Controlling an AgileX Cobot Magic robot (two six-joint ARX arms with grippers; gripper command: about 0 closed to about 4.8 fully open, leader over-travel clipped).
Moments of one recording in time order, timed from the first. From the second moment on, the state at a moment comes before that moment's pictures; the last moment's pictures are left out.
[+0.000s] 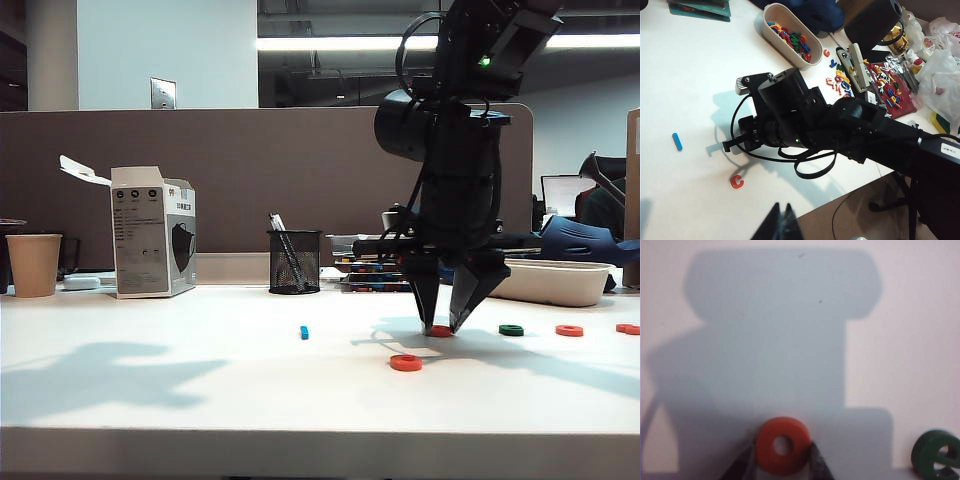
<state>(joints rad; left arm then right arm) -0.73 1.18 1.50 -0.82 0.11 -0.62 0.50 1.96 1.36 -0.62 0.16 0.35</state>
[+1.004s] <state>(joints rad) -0.73 1.18 1.50 -0.82 0.11 -0.62 0.50 1.77 1.34 -0.76 0.16 0.33</state>
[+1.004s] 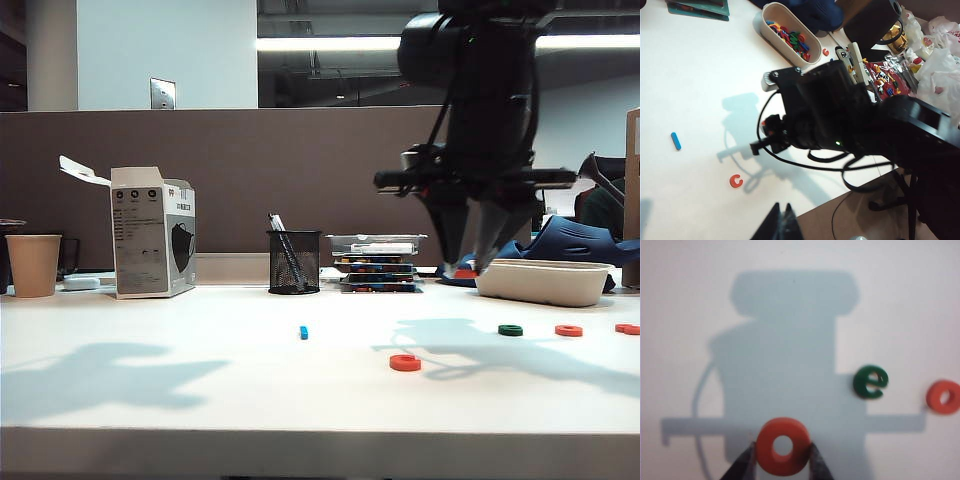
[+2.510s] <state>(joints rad) -0.73 1.18 1.50 -0.82 0.11 -0.62 0.57 1.57 0.97 -0.59 0.04 0.42</state>
